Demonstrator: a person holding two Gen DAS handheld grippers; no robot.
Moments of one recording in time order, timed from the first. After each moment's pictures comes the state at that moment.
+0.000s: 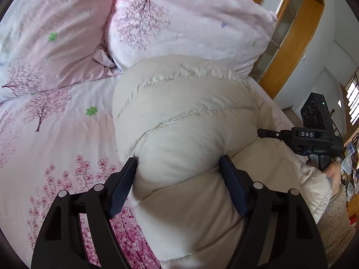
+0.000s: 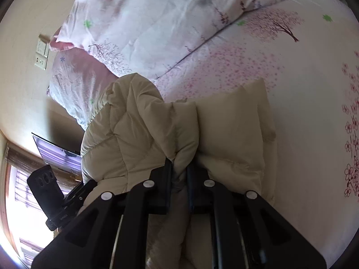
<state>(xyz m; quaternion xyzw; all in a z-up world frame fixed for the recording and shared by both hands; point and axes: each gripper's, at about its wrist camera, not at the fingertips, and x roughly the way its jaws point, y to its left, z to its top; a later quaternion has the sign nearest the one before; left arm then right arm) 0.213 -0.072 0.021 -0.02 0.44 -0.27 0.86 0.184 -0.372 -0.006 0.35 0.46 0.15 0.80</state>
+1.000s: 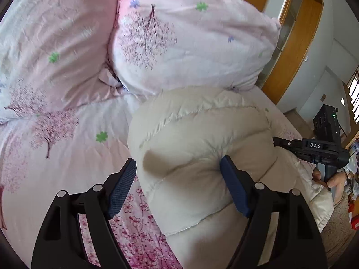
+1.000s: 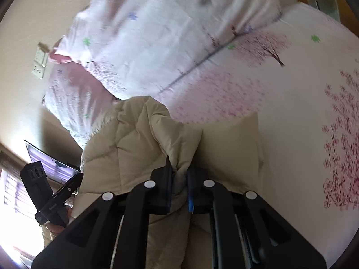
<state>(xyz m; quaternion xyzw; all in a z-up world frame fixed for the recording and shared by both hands) 0.239 -0.066 0.031 -0.01 0.42 -0.27 0.87 0.185 -0.385 0.011 0.34 0.43 0.10 0.83</state>
